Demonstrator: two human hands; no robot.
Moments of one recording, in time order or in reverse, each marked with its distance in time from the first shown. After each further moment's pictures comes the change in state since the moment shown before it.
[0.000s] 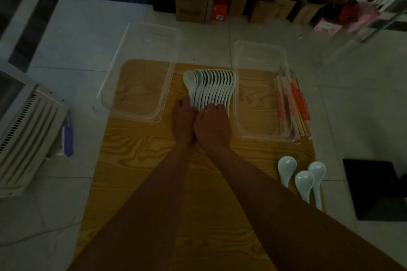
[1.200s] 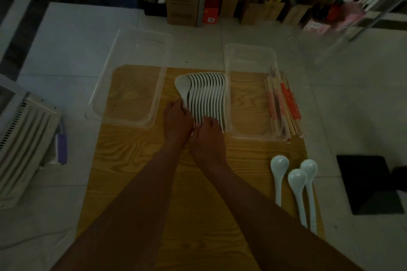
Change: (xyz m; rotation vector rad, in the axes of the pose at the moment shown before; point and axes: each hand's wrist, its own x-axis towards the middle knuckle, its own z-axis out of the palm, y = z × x) left_hand 0.009 0.000 -0.003 -0.062 -0.001 0.009; right_hand -0.020 0.030 0.011 0.069 0.016 -0.079
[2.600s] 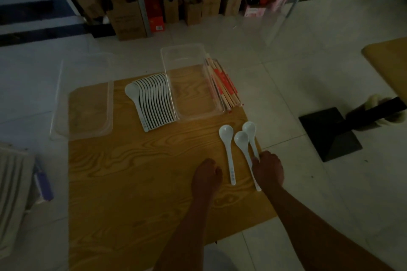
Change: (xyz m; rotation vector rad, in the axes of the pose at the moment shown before) left_hand -0.253 0.068 0.042 0.164 -0.567 0.106; right_hand -0.140 0.222 -0.140 -0.136 0.125 0.678
